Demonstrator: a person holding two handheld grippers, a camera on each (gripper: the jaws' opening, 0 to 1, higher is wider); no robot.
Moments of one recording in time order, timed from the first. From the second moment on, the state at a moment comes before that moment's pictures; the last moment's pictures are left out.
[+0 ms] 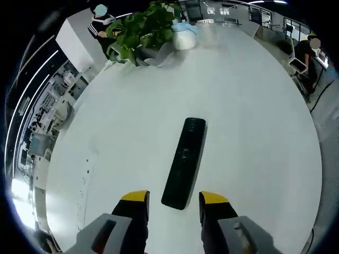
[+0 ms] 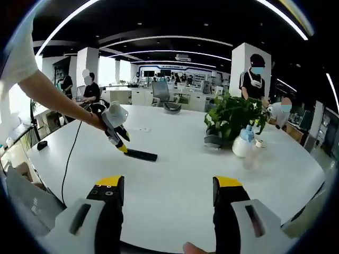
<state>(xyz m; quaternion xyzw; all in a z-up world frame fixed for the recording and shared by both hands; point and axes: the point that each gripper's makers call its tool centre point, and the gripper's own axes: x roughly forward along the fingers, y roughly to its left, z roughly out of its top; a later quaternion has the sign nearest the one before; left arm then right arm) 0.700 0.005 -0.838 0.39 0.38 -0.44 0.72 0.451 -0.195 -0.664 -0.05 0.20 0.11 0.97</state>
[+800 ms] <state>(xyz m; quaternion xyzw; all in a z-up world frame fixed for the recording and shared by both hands) 0.702 0.005 -0.865 0.39 0.41 -0.44 0.70 0.429 -0.133 -0.622 0.12 0.22 0.16 0.96</state>
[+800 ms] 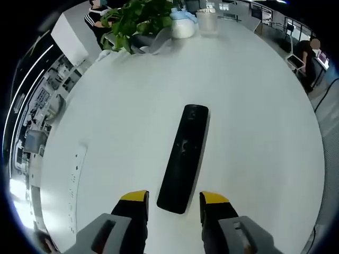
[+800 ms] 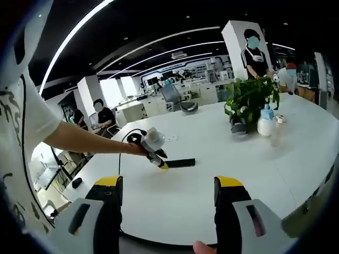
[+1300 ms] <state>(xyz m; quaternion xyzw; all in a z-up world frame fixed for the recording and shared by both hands) 0.694 0.000 -0.869 0.38 0.42 -0.47 0.67 0.427 -0.152 -0.630 0.14 0.23 0.12 0.96</state>
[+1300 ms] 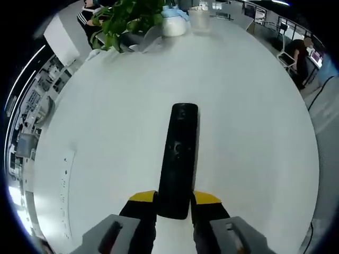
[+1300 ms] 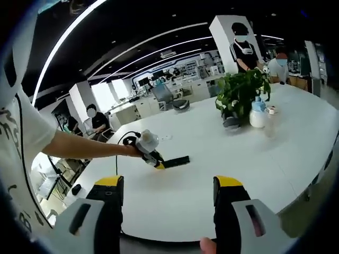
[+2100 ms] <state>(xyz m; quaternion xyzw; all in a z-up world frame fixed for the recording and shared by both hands) 0.694 0.001 -0.869 0.38 0.41 -0.49 0.67 0.428 -0.177 -0.661 0.11 0.23 0.12 0.96</state>
